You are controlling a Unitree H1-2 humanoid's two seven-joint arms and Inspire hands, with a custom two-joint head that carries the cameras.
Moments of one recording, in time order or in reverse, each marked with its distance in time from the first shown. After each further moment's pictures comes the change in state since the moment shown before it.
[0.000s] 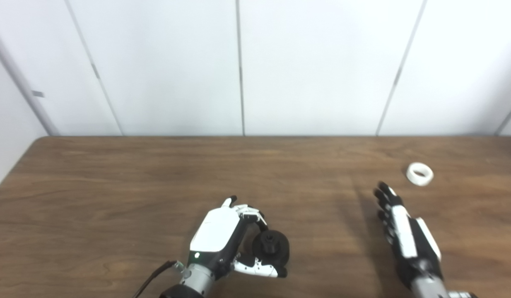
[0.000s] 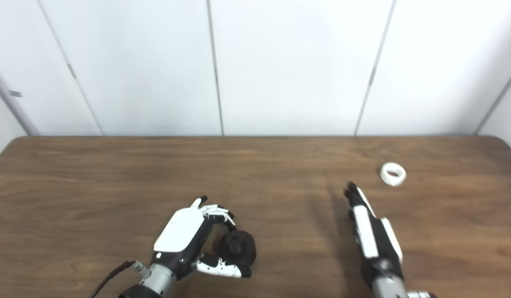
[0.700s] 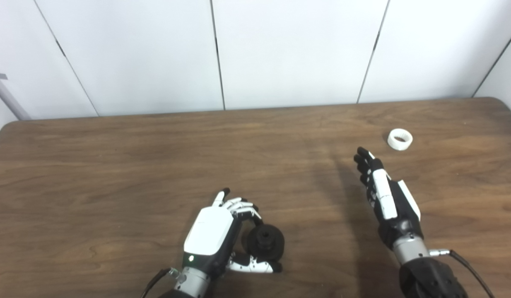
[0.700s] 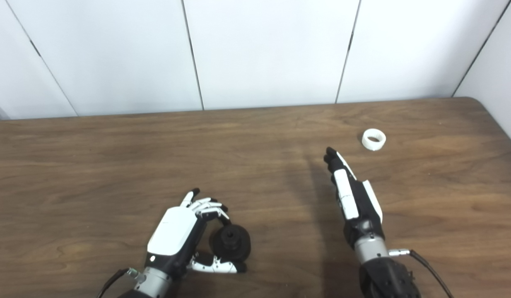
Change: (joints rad) left arm 0.095 -0.026 -0.001 0.060 0.070 -0.150 0.135; right arm 0.002 0.015 -0.008 -0.072 -0.031 0.074 -0.018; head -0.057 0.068
